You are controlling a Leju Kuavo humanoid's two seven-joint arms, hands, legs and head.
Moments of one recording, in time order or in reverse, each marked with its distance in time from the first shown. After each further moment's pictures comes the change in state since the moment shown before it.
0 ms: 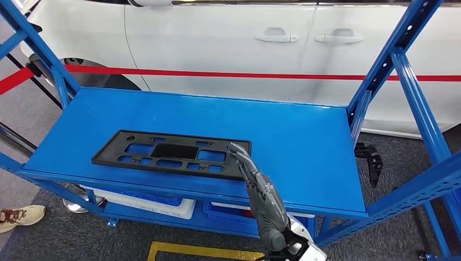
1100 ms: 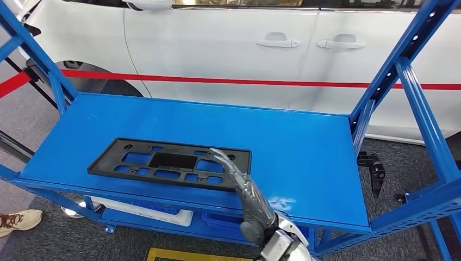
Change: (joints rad) left arm 0.002 0.005 -0.001 0.000 -0.004 0.003 -0.005; right arm -0.031 0.021 0.021 0.112 0.095 0.030 0.109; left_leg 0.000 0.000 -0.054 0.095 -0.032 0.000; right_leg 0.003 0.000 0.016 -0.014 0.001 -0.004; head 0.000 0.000
